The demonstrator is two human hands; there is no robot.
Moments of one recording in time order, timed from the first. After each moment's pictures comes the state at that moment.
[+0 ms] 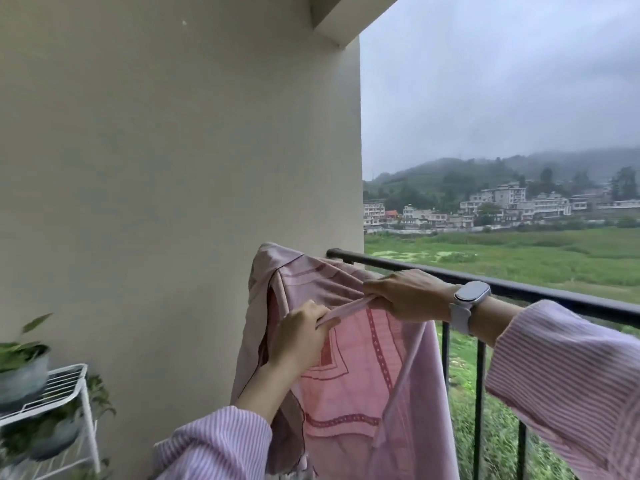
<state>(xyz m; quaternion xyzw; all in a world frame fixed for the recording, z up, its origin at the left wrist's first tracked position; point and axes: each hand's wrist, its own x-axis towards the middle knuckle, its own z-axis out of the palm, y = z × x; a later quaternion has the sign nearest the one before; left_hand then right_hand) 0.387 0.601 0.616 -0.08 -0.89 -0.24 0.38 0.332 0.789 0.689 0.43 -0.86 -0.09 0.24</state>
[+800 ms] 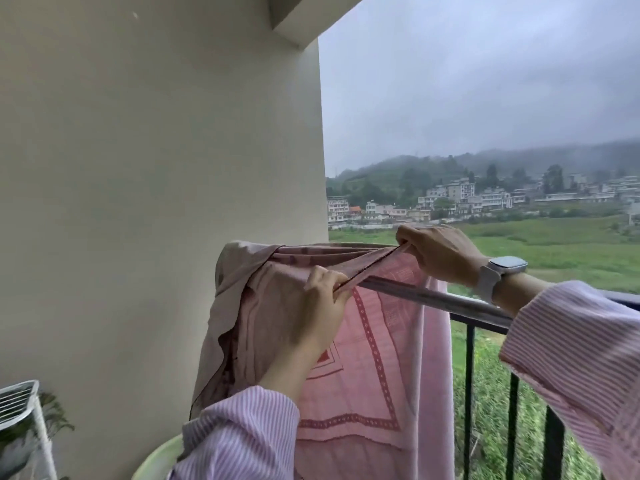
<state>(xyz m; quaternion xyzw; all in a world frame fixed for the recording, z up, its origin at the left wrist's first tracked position) 0.422 0.678 0.650 -0.16 -0.83 -0.33 0.43 0.379 0.880 0.724 0.26 -0.90 -0.01 0.36</state>
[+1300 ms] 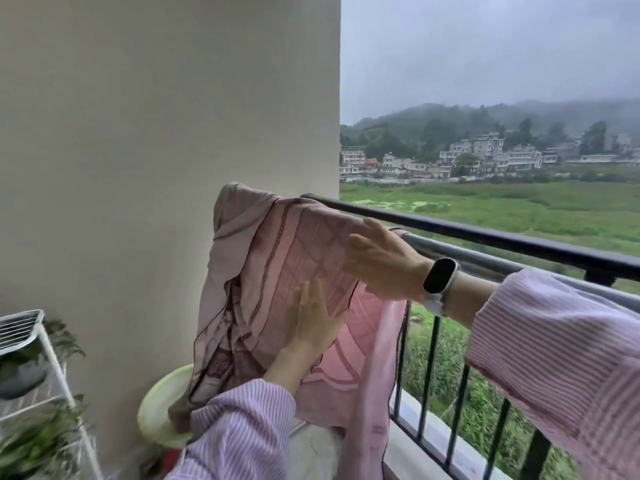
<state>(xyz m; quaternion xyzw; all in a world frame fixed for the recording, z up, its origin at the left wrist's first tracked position) 0.351 0.671 0.534 -0.01 -0.91 -0.35 0.24 0.334 0.809 0.643 0.40 -0.82 -0.27 0.30</state>
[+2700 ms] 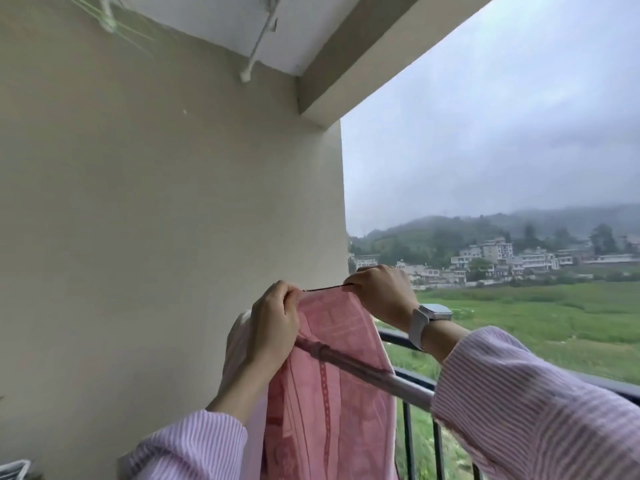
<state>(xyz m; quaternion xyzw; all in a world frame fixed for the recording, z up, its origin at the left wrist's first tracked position) 0.378 0.634 0.737 -0.09 -0.76 -0.31 0.57 0.319 0.805 0.781 0.33 -0.83 0.09 0.44</state>
